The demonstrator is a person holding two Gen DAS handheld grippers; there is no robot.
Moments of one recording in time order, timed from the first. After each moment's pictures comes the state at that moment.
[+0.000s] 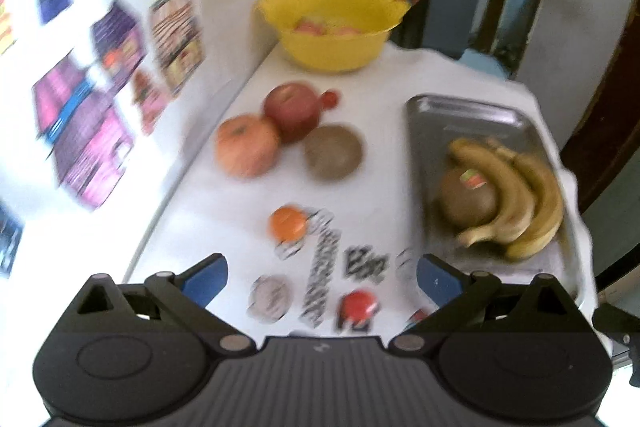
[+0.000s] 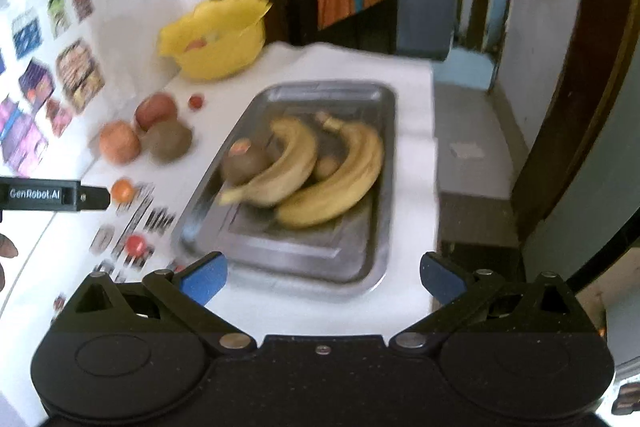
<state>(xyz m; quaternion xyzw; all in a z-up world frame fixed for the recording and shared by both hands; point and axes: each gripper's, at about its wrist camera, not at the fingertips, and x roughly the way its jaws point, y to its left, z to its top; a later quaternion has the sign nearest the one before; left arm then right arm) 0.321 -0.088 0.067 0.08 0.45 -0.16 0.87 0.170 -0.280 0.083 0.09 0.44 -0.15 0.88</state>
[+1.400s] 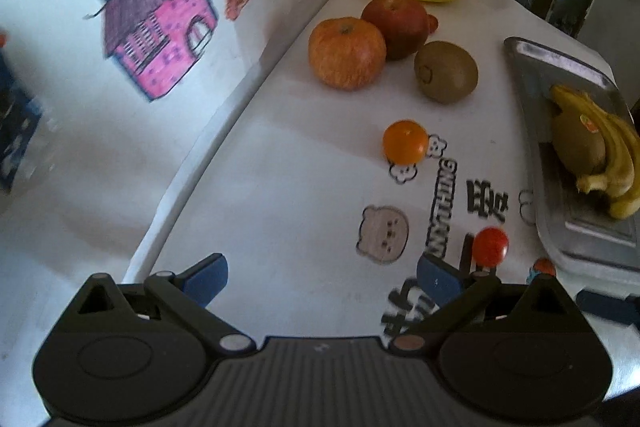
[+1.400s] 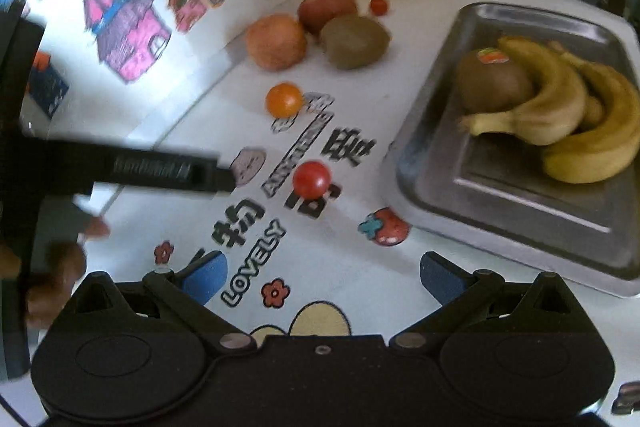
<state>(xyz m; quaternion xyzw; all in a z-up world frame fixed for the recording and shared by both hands) 0.348 -0.036 0.013 0.08 0.52 -0.10 0.85 0.248 -0.191 0.007 0.12 0.49 0.06 0.86</state>
